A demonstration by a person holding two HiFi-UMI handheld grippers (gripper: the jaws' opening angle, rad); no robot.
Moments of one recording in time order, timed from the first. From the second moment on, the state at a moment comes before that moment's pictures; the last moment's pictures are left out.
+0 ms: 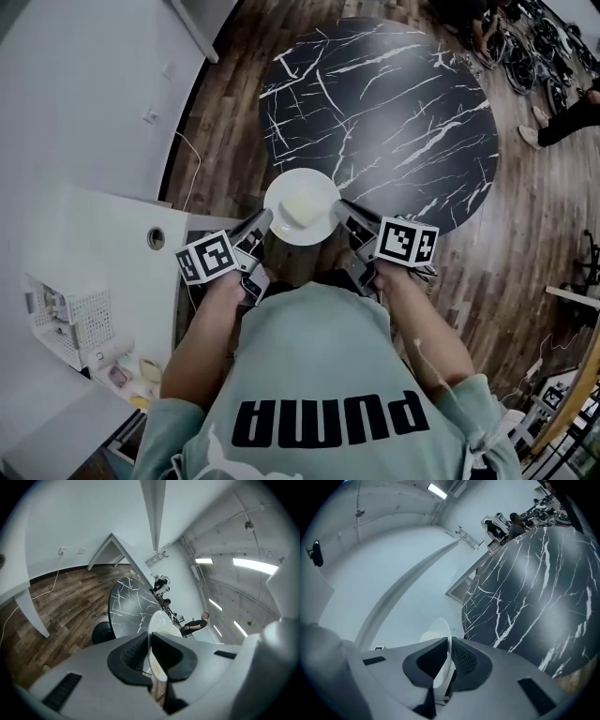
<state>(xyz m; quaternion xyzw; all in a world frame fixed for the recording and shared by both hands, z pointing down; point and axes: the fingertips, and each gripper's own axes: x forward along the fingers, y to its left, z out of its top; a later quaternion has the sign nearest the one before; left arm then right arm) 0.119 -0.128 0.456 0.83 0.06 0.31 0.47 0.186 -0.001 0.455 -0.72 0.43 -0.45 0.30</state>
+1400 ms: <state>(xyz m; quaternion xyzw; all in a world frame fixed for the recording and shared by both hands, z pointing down) 0.313 0.070 0.497 0.80 0.20 0.41 0.40 0.329 0.214 0.494 -0.79 0.25 -0.42 0.37</state>
